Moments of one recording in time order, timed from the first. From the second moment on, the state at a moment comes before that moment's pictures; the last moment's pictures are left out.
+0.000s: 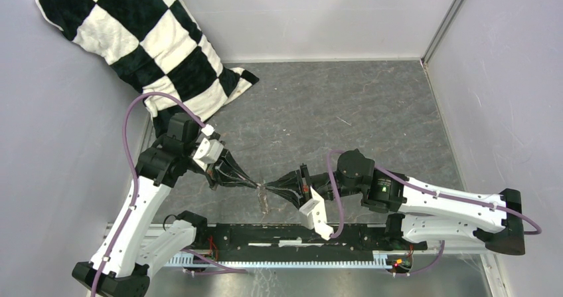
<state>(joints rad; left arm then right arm) -0.35 0.85 1.03 -0.97 1.52 0.76 1.28 0.99 0.87 0.07 -0.47 -1.00</state>
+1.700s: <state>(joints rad) -0.35 0.81 1.03 -0.94 1.53 0.75 1.28 1.10 1.02 0.04 -0.49 -0.95</state>
